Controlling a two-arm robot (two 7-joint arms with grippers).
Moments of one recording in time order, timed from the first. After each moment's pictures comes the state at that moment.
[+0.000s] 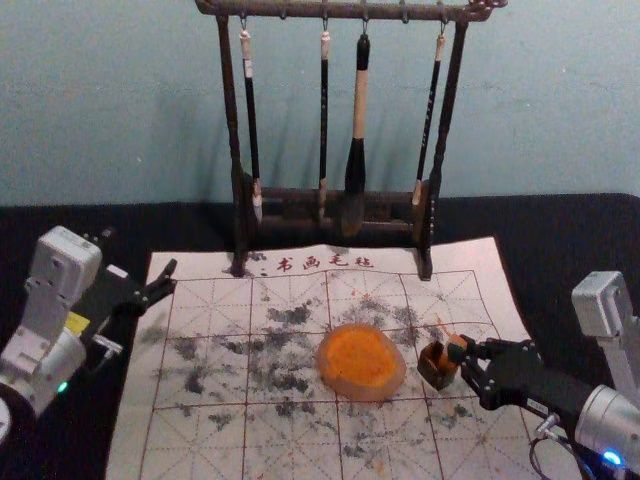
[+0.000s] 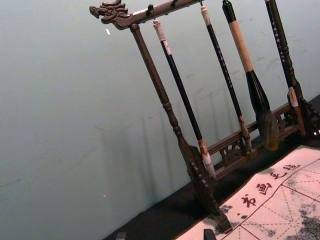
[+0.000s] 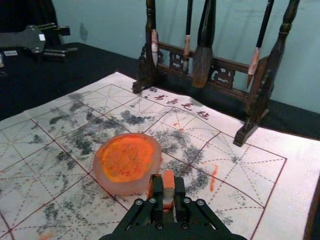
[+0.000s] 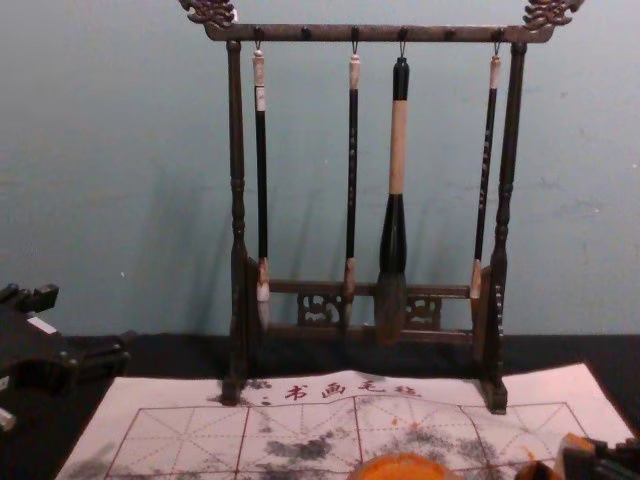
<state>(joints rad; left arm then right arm) -0.20 0.60 0.45 -1.41 -0.25 -0.12 0.03 0.04 0.58 -0.35 -1.54 0.47 0.06 0.45</state>
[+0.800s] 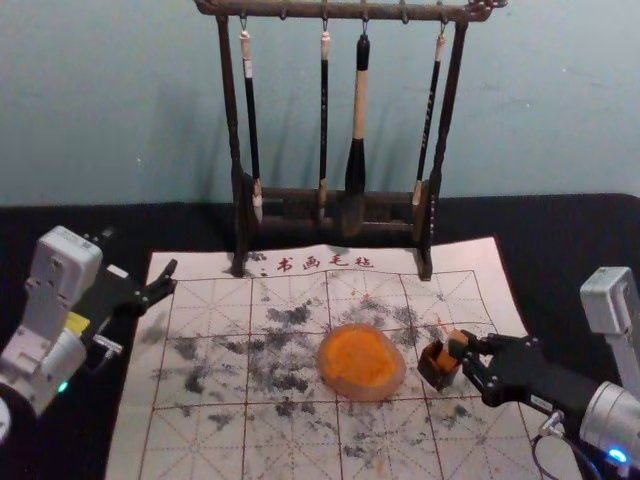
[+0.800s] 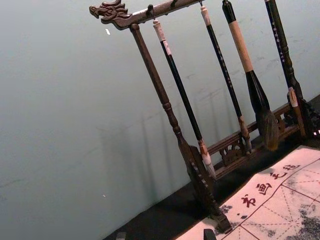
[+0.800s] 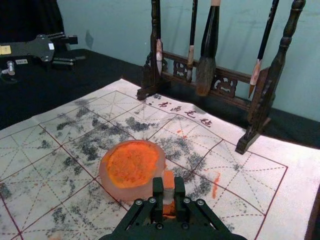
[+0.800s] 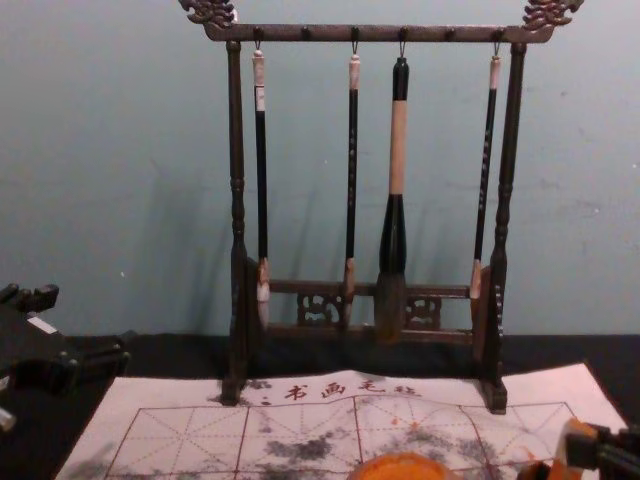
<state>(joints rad) -0.20 0.60 0.45 -1.41 -0.25 -0.12 0.03 0.03 0.59 -0.32 -1.57 0.47 0.06 0.47</state>
